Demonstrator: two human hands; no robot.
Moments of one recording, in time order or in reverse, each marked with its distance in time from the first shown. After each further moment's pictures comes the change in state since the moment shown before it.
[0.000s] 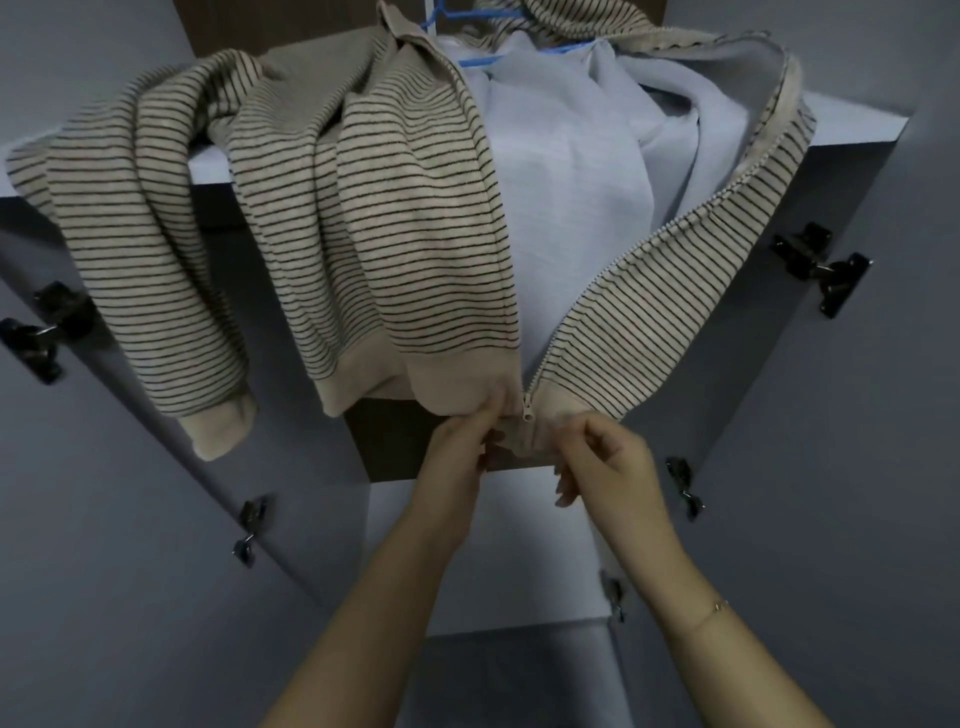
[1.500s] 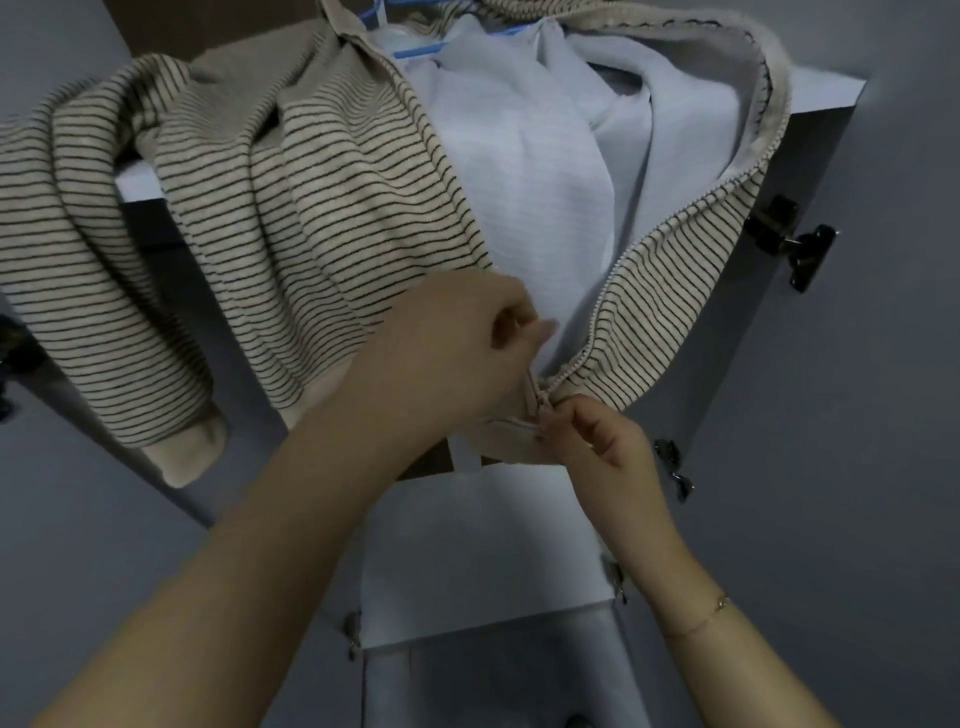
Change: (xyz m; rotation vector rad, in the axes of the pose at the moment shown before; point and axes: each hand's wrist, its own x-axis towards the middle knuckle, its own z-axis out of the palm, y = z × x) left_hand -0.013 0.117 0.038 1.364 -0.057 0.800; right_hand 0.002 -0.007 -0.011 0.050 -0.004 -0.196
